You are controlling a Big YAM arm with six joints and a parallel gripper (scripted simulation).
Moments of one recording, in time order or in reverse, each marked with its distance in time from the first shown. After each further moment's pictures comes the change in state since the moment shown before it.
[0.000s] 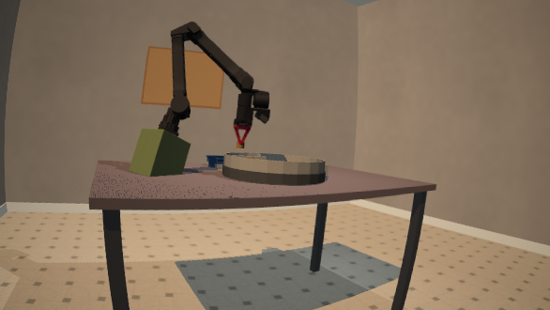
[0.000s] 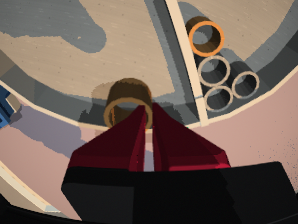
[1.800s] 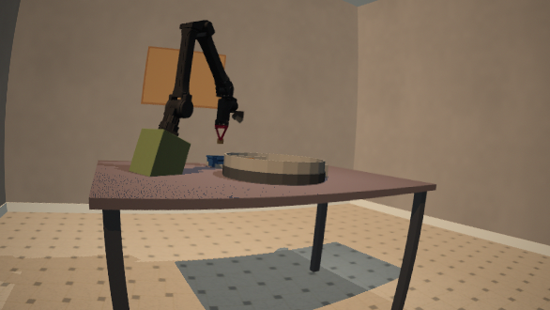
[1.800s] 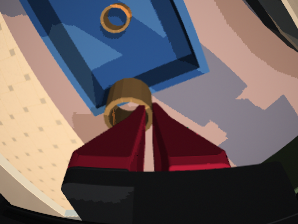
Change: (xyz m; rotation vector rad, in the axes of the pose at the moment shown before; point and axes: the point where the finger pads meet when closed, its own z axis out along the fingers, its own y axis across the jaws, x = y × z) arm 0.076 0.289 0.000 0.006 -0.010 0.027
